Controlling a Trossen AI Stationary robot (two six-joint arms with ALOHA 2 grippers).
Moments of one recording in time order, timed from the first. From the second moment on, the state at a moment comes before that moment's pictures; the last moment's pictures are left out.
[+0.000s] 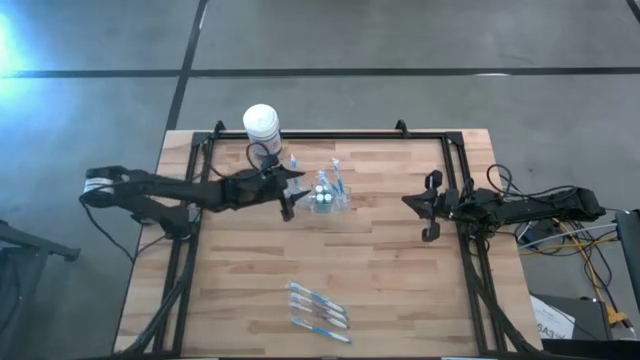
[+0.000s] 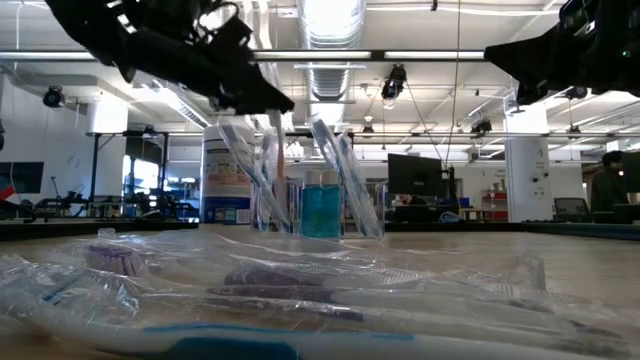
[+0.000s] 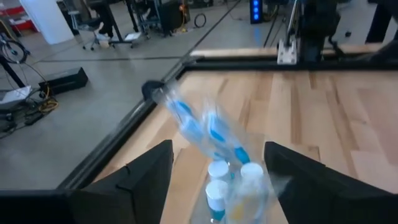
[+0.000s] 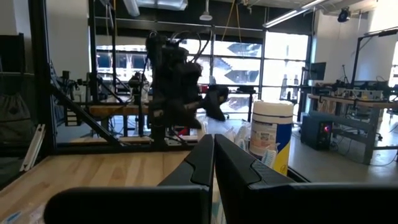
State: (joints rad) left arm 0.14 1.25 0.58 0.47 -0.24 0.09; right arm 0.05 0.37 0.01 0.58 0.21 -0.05
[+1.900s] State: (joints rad) left arm 0.11 0.13 0.11 0.01 0.22 0.06; right arm 0.05 0.45 0.01 0.58 0.22 0.09
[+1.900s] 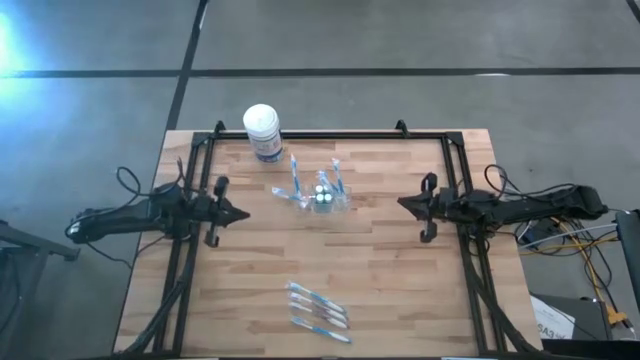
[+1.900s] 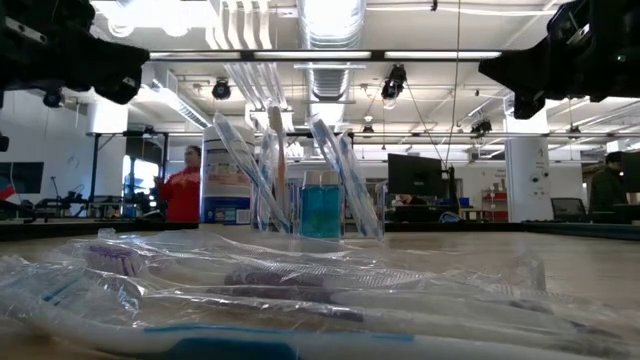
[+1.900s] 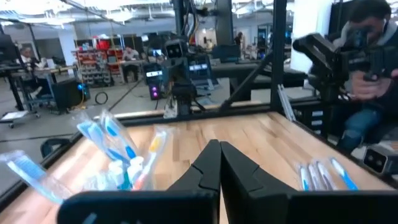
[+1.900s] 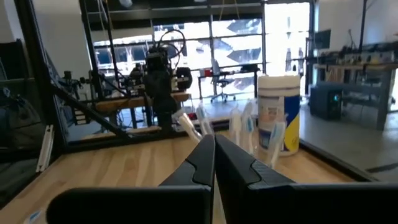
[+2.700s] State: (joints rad) left arm 0.11 0.13 0.03 0.05 0.24 0.06; right arm 0.27 0.99 0.64 0.04 0.55 0.31
